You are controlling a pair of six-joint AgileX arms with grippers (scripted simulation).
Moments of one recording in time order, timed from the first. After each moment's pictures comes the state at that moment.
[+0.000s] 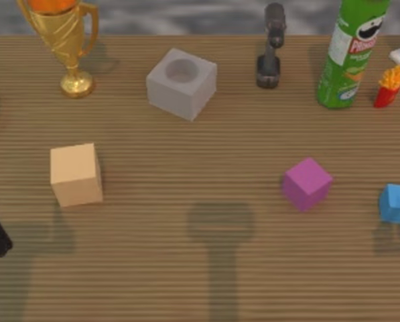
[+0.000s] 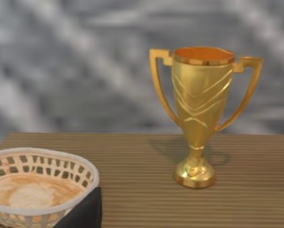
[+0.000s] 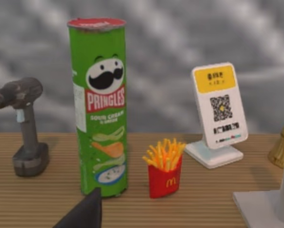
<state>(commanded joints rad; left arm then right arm) 0.00 0.00 0.00 0.00 0.00 0.00 0.00 0.00 0.00 0.00 0.00 0.00</state>
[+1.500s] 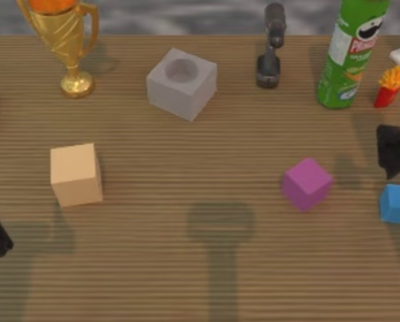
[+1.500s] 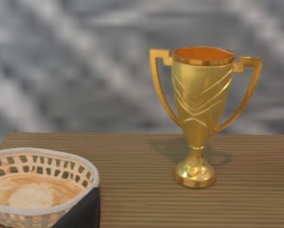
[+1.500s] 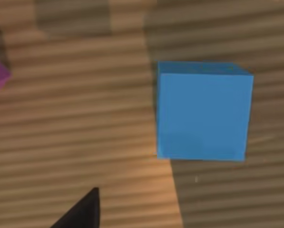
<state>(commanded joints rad) 0.00 0.00 0.00 0.00 0.00 0.00 0.10 1.75 1.20 -0.91 0.00 0.24</state>
